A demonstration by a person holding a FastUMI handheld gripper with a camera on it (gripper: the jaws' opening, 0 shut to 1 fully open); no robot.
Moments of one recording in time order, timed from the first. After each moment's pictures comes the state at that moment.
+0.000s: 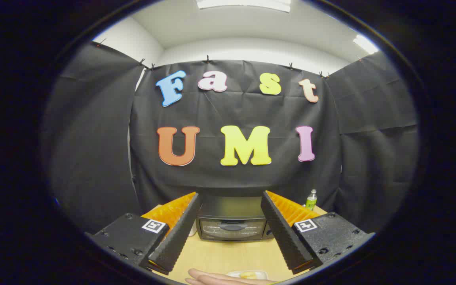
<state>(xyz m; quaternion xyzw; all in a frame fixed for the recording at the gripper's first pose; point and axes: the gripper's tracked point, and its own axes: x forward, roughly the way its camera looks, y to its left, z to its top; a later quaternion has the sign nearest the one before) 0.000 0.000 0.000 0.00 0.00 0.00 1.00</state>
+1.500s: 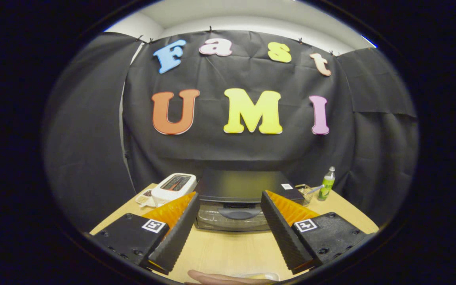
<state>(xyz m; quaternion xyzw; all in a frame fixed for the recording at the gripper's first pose) 0.133 0.014 -0.141 -0.02 0.11 0.00 0.99</state>
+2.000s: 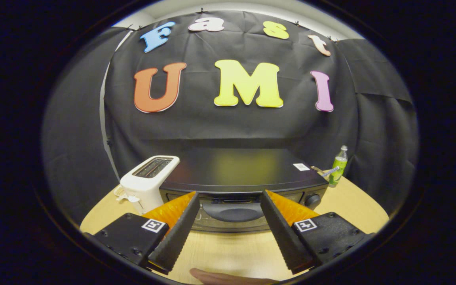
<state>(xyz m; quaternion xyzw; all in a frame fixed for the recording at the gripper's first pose) 0.216 0.006 -0.220 0.02 0.16 0.00 0.99</state>
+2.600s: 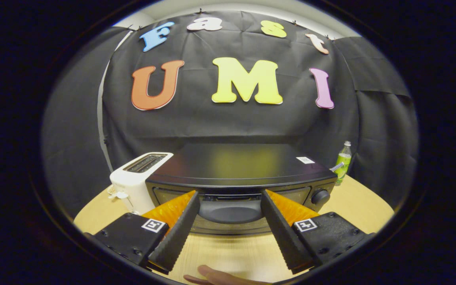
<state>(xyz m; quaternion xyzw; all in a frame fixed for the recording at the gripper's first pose) 0.228 -0.008 -0.240 0.01 0.14 -0.02 0.99</state>
